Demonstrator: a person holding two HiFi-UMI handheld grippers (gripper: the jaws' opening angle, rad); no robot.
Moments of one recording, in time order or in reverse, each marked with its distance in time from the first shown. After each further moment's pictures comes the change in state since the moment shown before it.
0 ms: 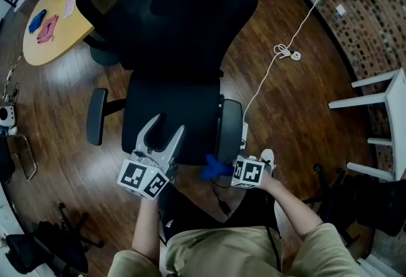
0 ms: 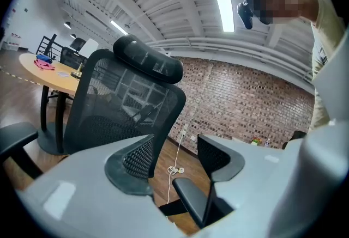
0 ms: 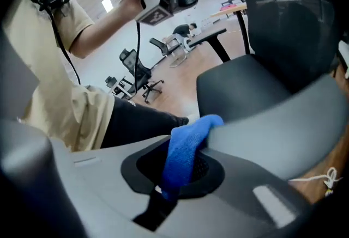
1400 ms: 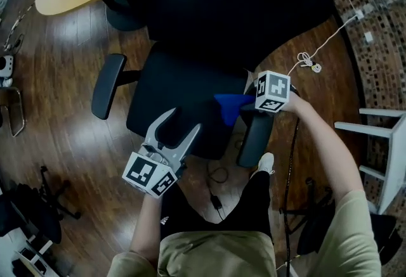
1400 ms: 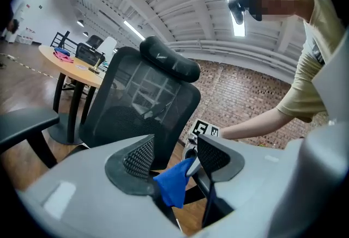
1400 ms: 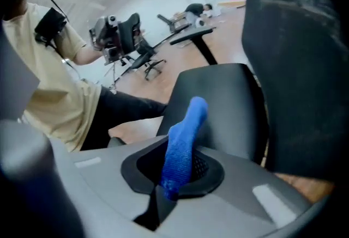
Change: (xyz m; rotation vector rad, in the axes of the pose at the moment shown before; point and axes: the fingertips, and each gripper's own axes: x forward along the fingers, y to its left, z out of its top) left arm -0.032 0.045 -0.039 -0.073 -0.020 0.069; right arm -0.087 -0.199 0.091 -0.219 0.282 0.043
